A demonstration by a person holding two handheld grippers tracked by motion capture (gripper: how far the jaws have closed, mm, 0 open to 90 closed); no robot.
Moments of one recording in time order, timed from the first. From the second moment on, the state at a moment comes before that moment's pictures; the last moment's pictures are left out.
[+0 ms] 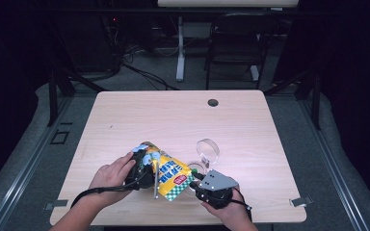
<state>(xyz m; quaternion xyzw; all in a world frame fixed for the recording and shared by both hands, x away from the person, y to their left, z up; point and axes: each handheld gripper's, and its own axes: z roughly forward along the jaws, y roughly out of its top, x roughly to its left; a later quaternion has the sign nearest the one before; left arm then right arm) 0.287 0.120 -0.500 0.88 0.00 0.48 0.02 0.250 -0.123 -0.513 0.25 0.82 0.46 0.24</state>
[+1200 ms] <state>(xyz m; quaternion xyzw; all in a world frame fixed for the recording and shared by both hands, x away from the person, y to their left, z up) 0.290 0.119 -0.493 0.88 0.00 0.48 0.01 0.238 -0.112 -0.510 0.19 0.83 0.40 0.34</state>
